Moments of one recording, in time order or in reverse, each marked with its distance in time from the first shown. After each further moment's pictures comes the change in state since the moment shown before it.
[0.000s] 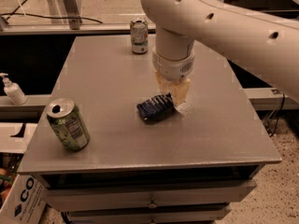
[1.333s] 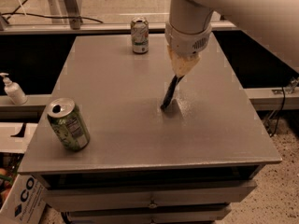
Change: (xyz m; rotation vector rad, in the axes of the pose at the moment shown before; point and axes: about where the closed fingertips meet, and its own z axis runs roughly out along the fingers) arm 0.038 -0.013 -0.057 0.114 0.068 0.142
